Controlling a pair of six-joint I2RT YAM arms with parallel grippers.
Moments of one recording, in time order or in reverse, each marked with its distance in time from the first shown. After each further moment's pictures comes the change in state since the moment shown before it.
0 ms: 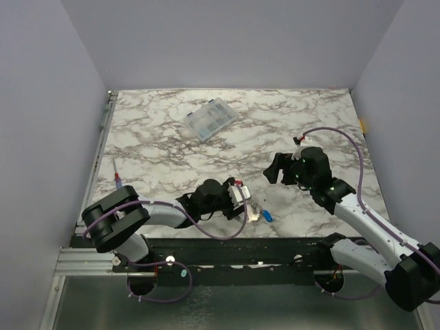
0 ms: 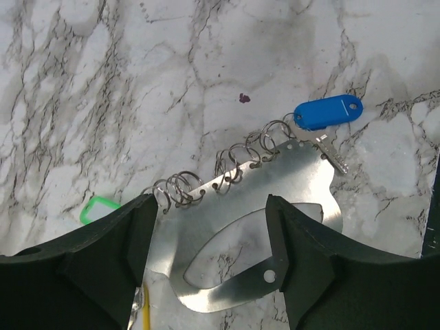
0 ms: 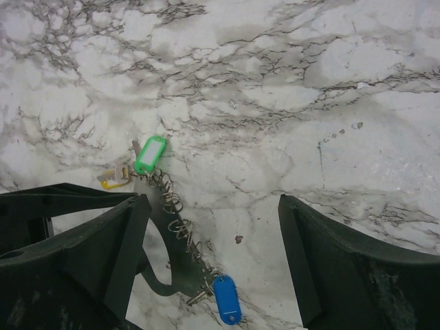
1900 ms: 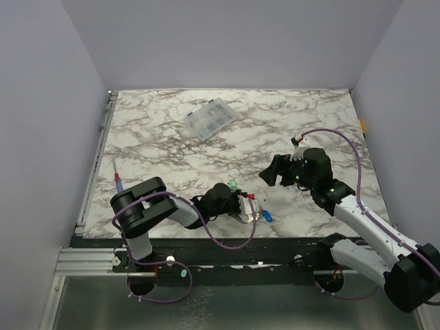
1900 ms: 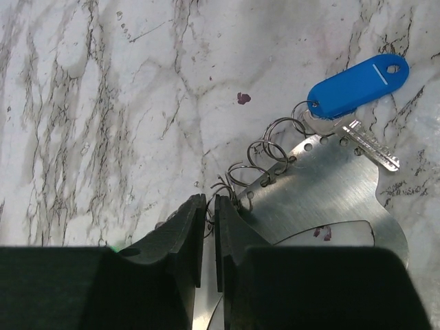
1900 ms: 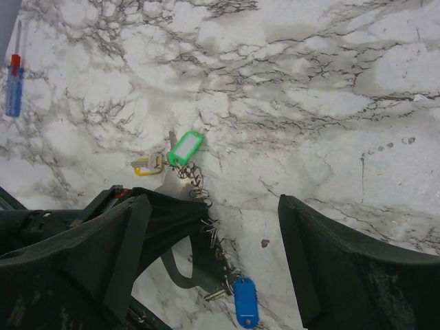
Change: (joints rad) left arm -0.051 0.240 0.045 0.201 -0.039 0.334; right arm -0.026 -0.006 -0.045 0.092 -0.182 -0.014
